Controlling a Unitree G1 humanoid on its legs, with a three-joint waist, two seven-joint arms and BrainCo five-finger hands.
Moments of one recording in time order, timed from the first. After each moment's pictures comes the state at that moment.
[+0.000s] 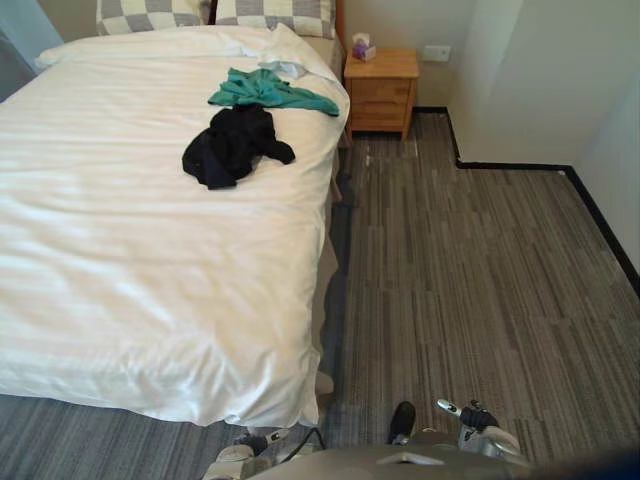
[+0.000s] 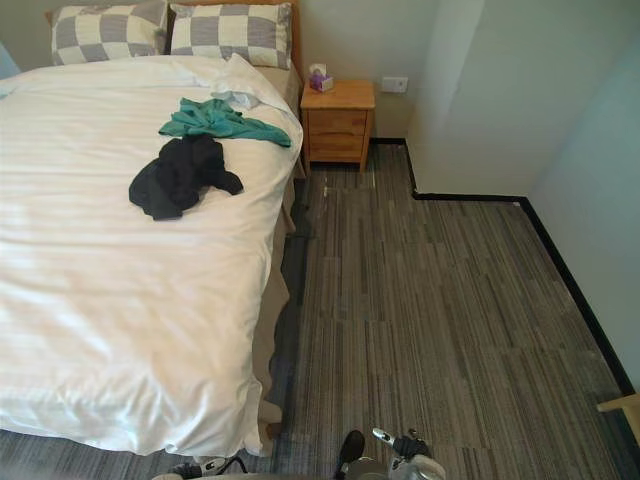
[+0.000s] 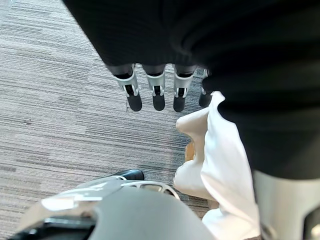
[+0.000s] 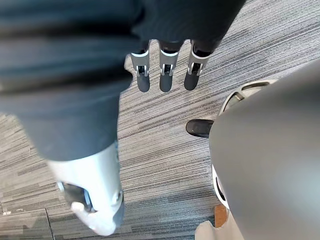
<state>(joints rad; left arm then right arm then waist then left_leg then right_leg) 0.07 0.08 0.10 1.08 0.01 0.21 0.13 0.04 -0.09 -0.15 1.08 0.27 0.01 -0.05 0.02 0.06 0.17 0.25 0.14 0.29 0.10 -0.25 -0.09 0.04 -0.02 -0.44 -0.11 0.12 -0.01</state>
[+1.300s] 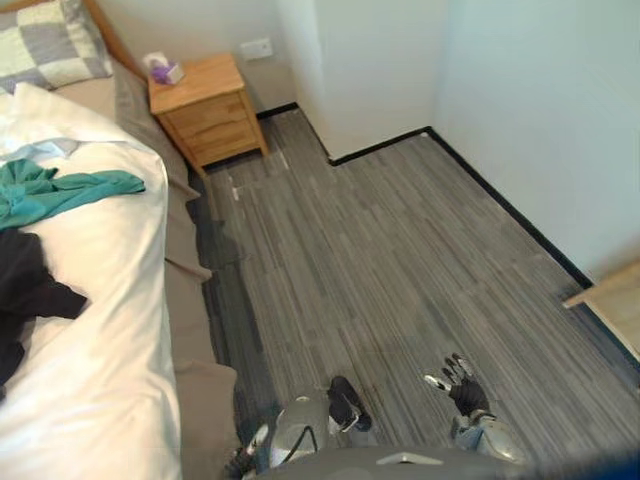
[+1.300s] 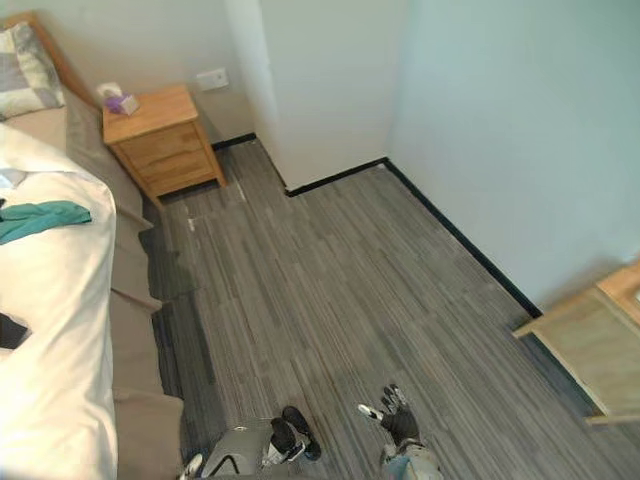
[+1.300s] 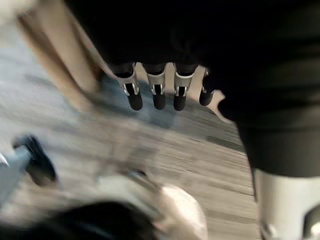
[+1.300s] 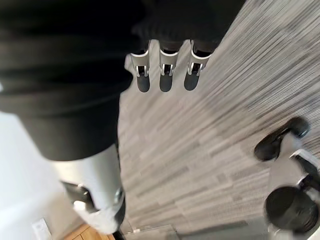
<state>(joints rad) 0.20 0.03 0.28 0.95 -0.45 0.04 -0.01 0.10 0.01 -0.19 0.92 0.17 -0.30 0.17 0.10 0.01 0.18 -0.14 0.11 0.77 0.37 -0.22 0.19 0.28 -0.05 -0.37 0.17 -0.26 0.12</state>
